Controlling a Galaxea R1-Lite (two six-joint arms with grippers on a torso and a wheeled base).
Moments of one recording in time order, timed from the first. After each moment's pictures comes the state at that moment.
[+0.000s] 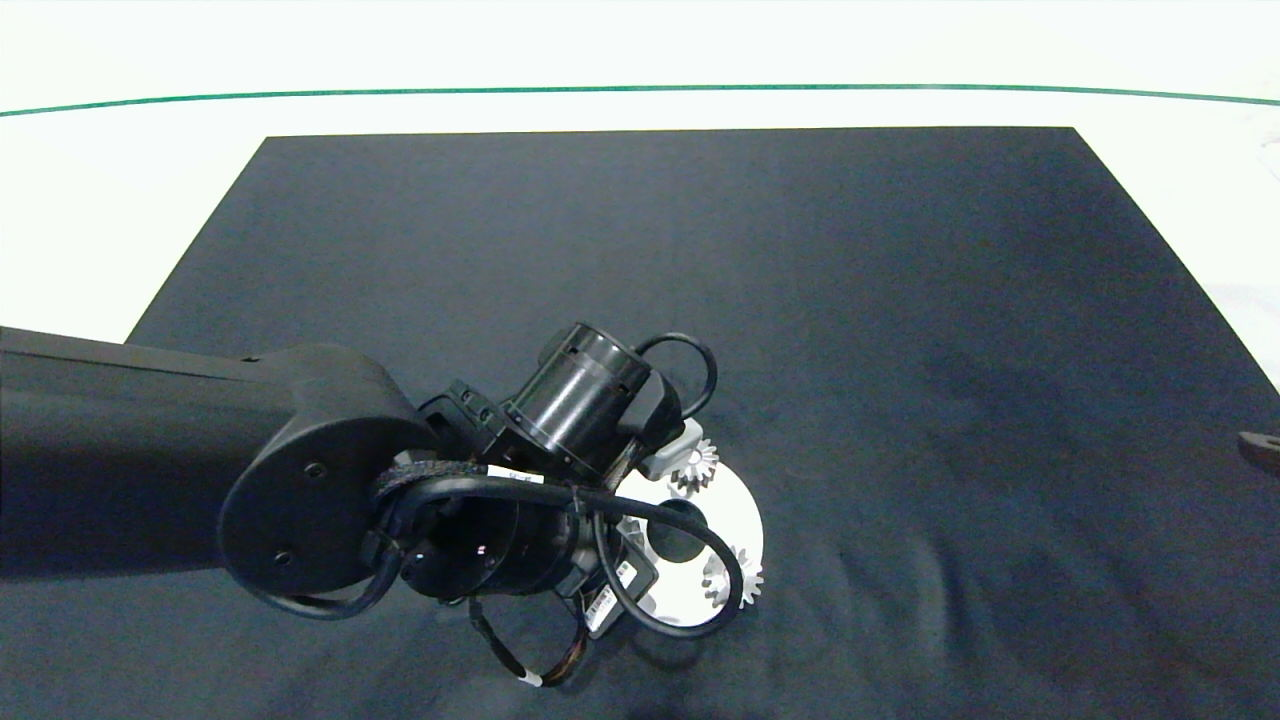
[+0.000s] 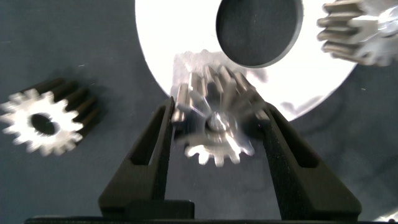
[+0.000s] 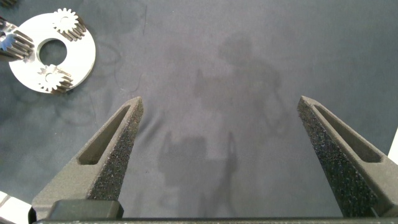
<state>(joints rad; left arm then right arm) -0.85 1.78 -1.25 0.39 0.26 0.13 0.21 0.94 -1.02 0.38 0.05 -0.30</state>
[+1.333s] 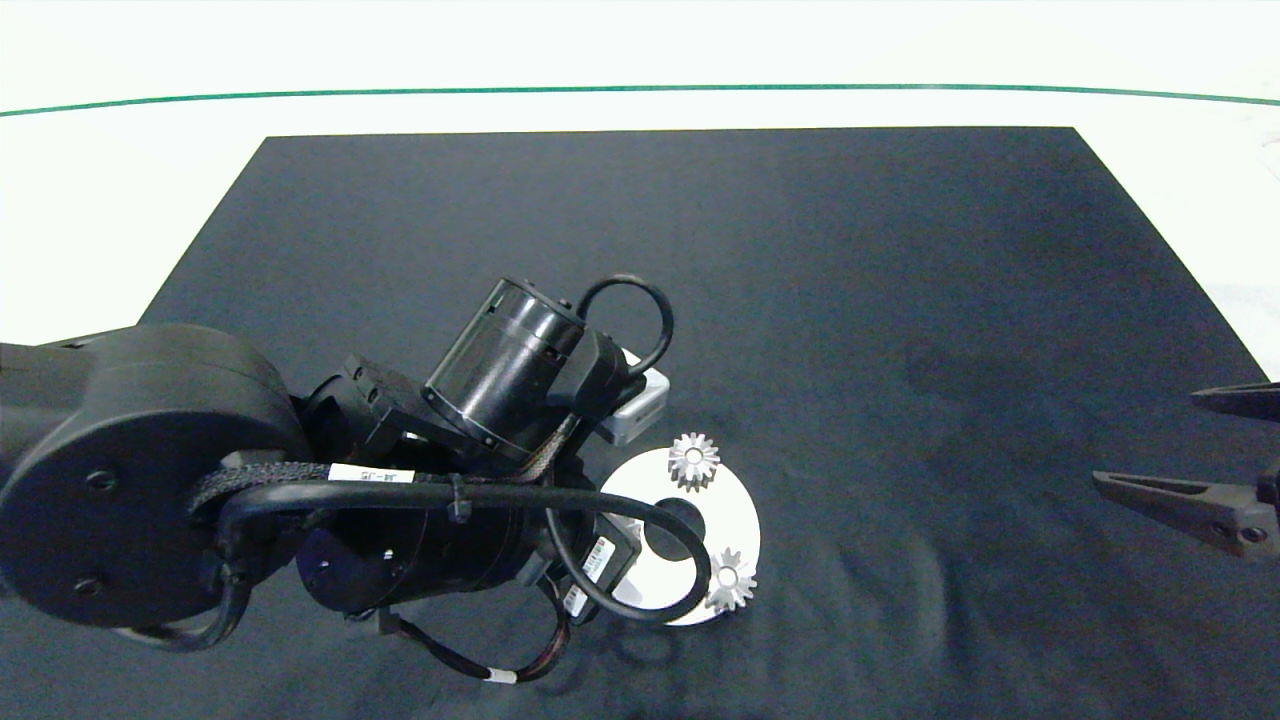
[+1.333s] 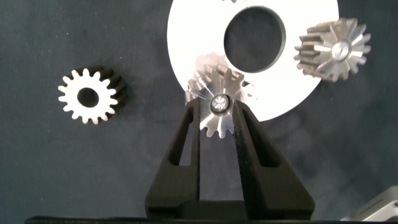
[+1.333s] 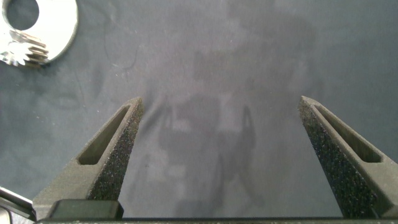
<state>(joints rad) -0.86 1.68 -1.20 0.33 0.26 0.05 0.21 1.12 -0.96 0.34 0.06 -0.31</state>
